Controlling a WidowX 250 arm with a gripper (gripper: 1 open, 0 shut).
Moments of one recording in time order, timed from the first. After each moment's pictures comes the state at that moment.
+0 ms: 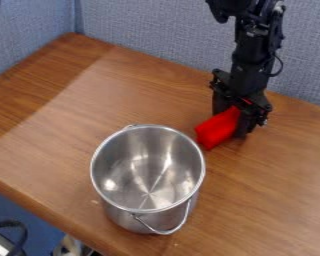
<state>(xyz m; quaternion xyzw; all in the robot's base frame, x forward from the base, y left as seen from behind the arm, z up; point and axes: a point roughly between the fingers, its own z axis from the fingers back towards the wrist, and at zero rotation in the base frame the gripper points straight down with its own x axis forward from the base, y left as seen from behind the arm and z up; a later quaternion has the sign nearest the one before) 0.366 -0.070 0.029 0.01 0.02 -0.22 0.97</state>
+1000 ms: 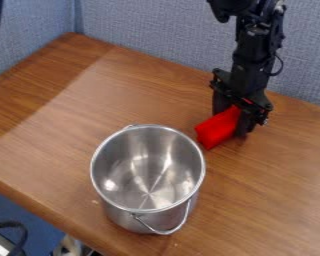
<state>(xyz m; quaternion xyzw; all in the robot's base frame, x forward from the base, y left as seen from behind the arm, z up) 0.367 -0.069 0.029 0.01 0.02 -0.22 0.97</state>
